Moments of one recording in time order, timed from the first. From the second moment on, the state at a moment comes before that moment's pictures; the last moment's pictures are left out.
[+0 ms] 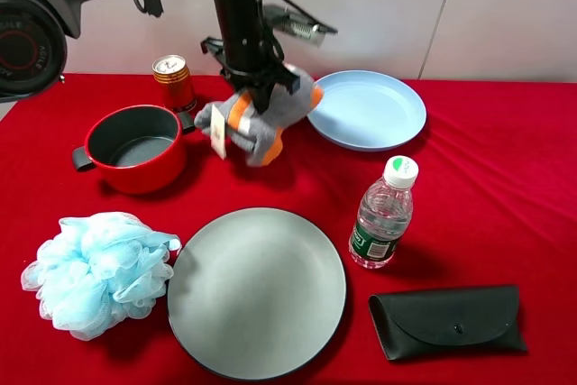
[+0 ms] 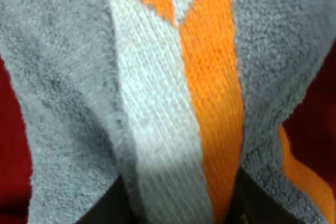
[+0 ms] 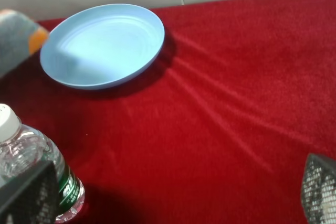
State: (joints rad) left arm -0.55 2.40 -2.20 0.08 1.17 0.08; right arm -0.02 -0.01 -0.50 0.10 1.02 0.01
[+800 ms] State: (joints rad) left arm -0.57 2.27 -2.25 0.08 1.17 0.05; right arm -0.02 -0.01 -0.50 0.10 1.02 0.01
